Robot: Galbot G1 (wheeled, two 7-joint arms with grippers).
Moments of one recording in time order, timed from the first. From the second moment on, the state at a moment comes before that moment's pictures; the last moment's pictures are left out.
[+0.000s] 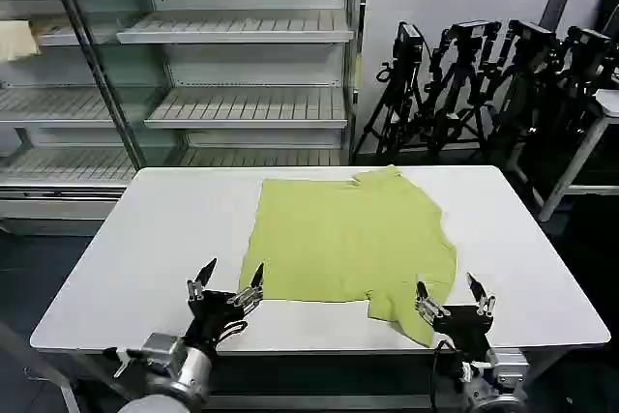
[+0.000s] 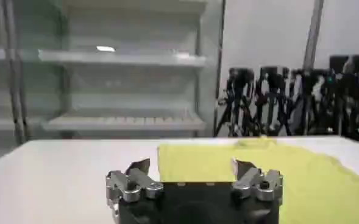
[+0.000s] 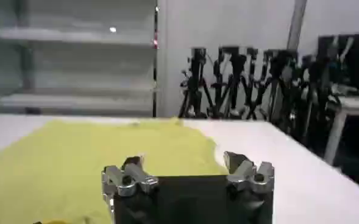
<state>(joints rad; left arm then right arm) 1.36 -1.12 -0.25 -2.27 -0.45 0.50 -0.36 -1.58 1.24 0.43 2.33 0.33 -0.53 0.38</state>
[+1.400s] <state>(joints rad) 1.26 -1.06 -0.17 -2.11 -0.60 0.57 -0.40 -1.65 1.26 0.38 2.34 0.35 -0.56 0.38</state>
